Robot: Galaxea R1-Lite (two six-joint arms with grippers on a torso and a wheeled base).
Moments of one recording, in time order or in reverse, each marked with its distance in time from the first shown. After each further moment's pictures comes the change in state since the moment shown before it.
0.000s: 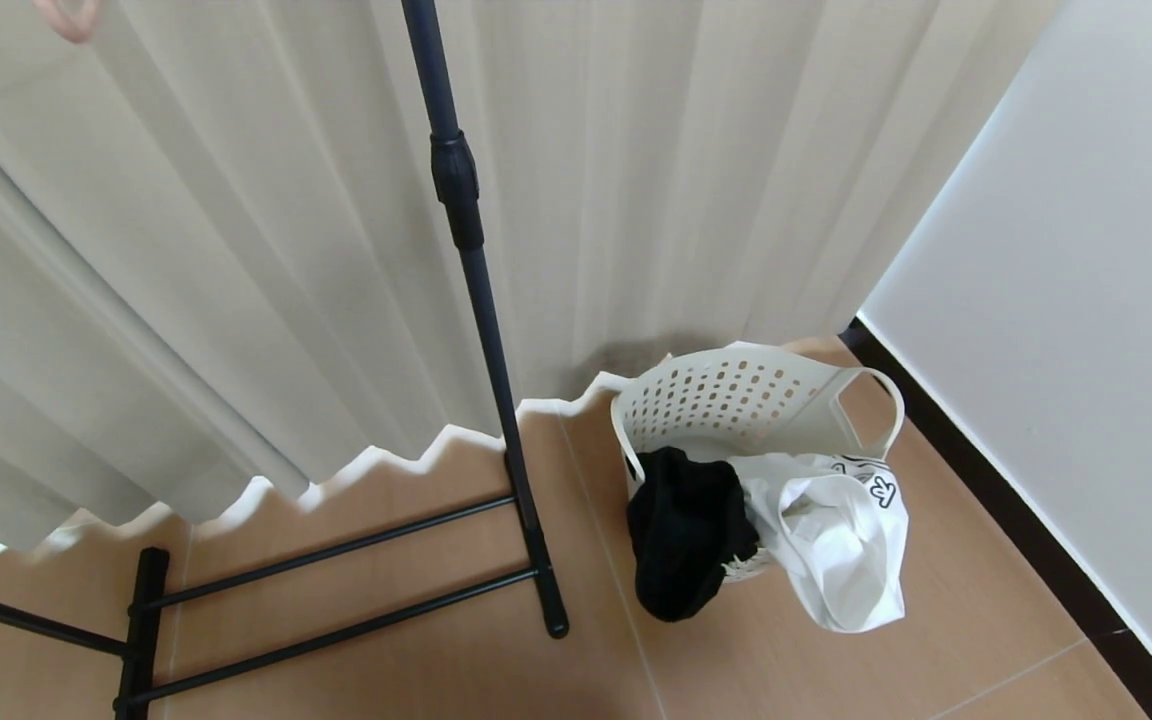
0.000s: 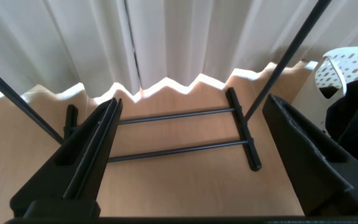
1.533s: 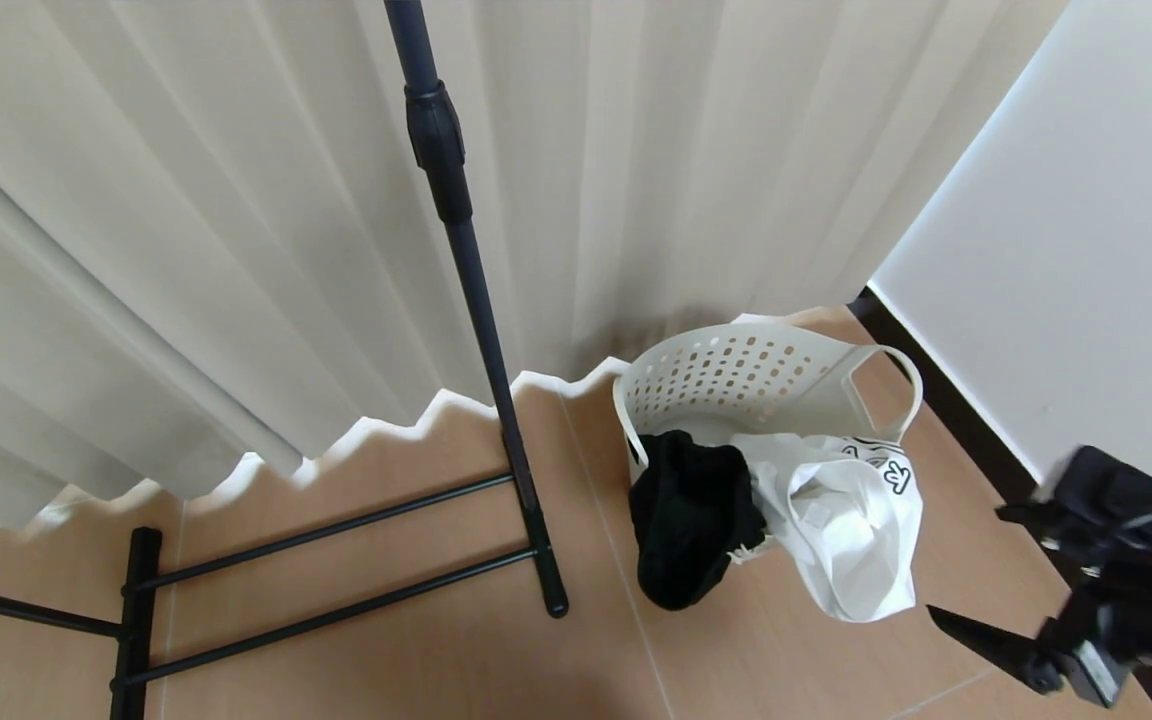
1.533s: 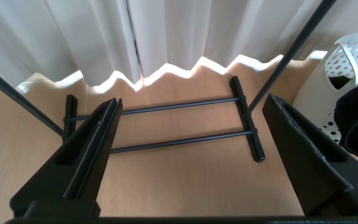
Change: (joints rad) left arm 0.000 0.000 0.000 -0.002 0.002 0.001; right arm 0.284 1.237 -0.516 -0.084 0.003 -0.499
